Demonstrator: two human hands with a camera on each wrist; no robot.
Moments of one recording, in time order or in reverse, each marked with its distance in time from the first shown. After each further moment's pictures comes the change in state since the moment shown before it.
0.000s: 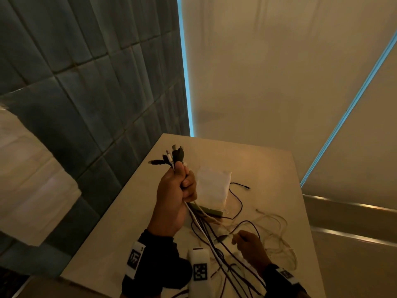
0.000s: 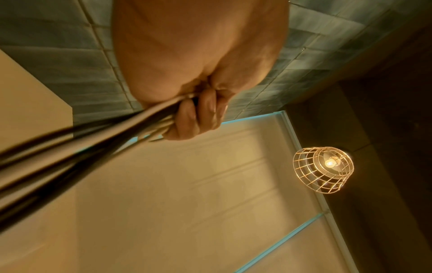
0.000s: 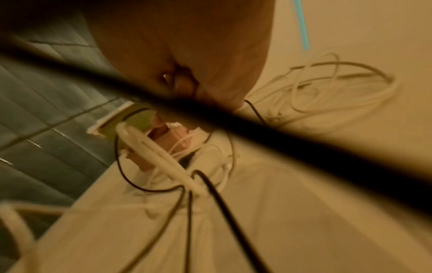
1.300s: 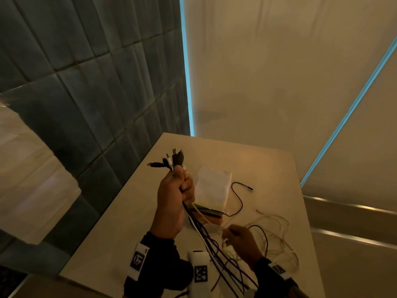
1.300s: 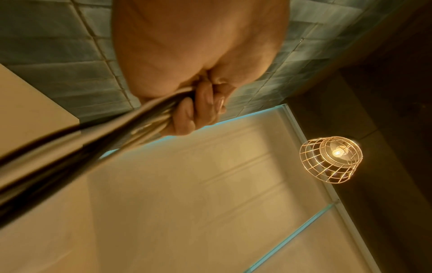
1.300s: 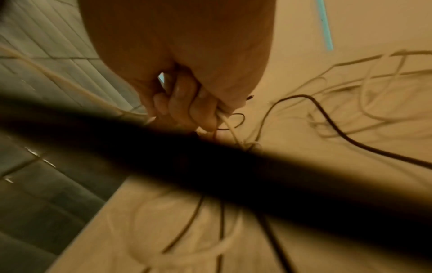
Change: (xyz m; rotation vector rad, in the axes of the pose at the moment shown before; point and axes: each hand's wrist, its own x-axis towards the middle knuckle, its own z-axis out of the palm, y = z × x) left_hand 0.001 -0.007 -0.006 0.037 0.072 0.012; right_hand 0.001 -0.029 0.011 -0.040 -0.062 -0.124
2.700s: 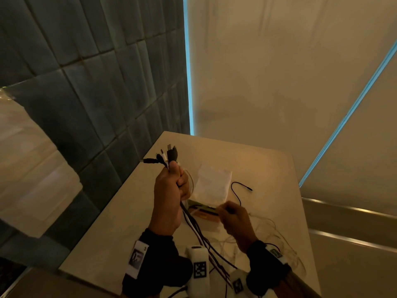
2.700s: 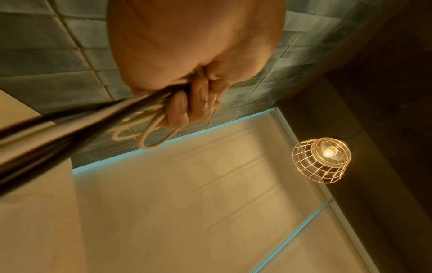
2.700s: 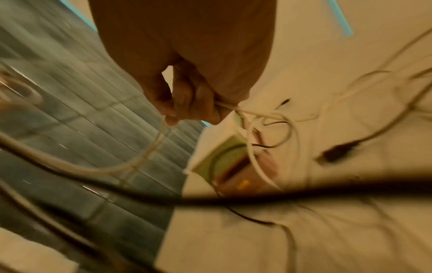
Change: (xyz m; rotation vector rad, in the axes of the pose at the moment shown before) left_hand -0.008 0.009 -0.002 0.051 0.068 0.071; right_hand -0.005 -0.072 -0.004 0.284 0.051 -0.091
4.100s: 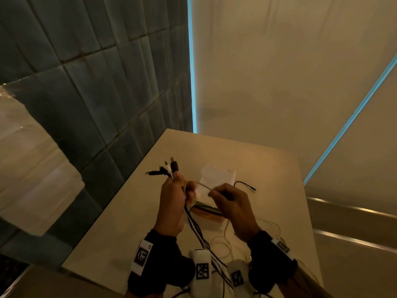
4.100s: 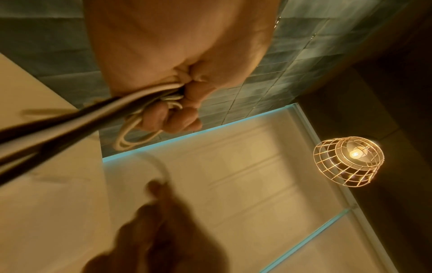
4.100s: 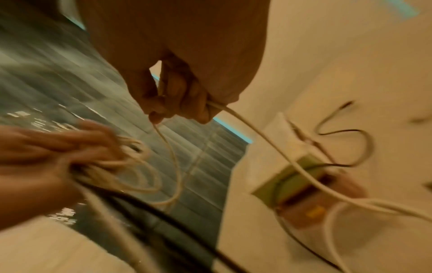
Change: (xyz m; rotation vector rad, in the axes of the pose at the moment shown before) left_hand 0.008 -0.024 -0.009 0.142 0.177 -0.127; right_hand 0.000 -0.060 0.011 0.136 -0.119 -0.256
